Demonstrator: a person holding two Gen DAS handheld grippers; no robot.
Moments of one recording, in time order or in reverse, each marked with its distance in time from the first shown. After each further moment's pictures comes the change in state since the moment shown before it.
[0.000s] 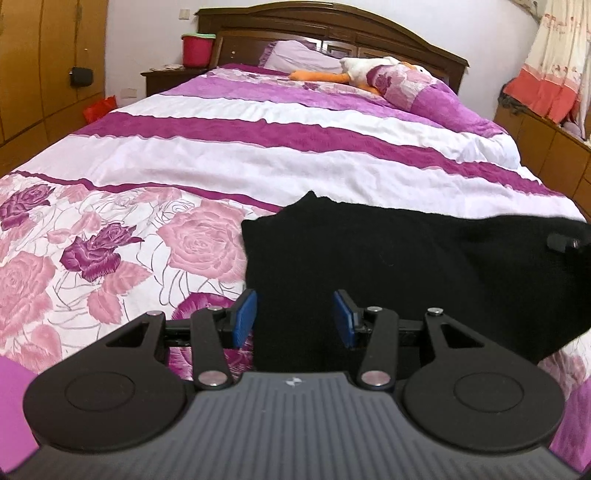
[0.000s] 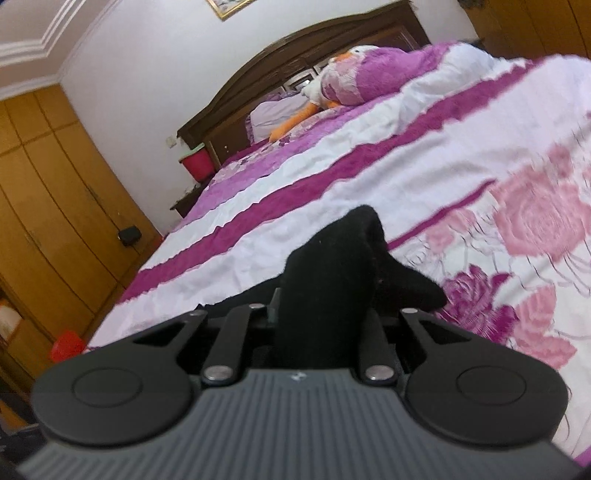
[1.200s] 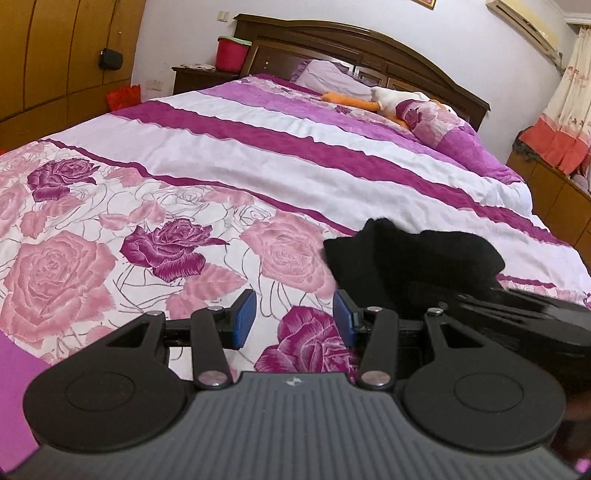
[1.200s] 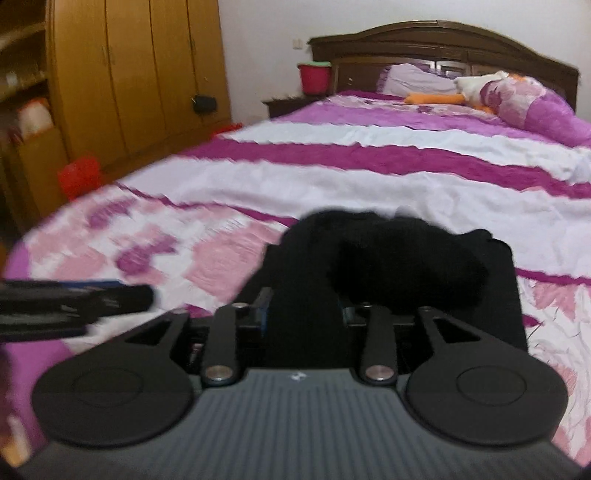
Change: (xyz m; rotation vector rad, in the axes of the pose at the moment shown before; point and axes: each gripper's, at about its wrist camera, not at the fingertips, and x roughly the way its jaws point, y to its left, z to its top) left arm -0.010 0.092 -0.008 -0.157 -0.070 -0.007; right arm 0.081 0.196 -0.105 -0.531 0.175 0.129
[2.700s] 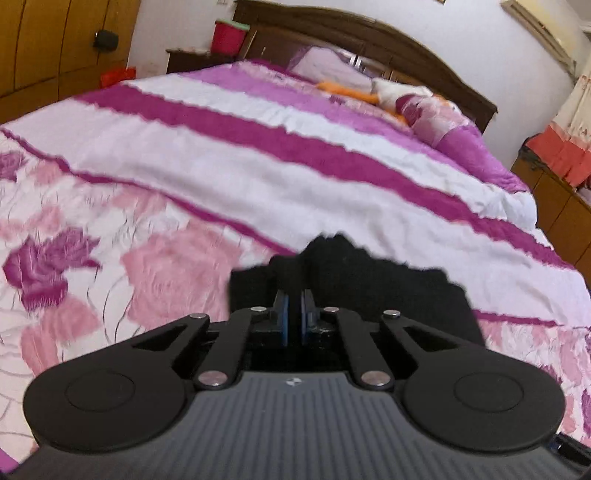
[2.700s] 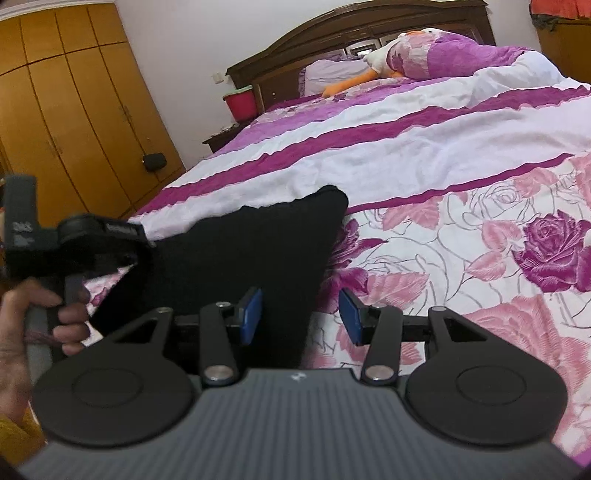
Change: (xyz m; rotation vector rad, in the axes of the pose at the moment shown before) left arm 0.098 -0.077 0.030 -0.048 0.043 -0.003; right arm -0.073 -0.116 -0.054 0.311 -0.064 -0.059
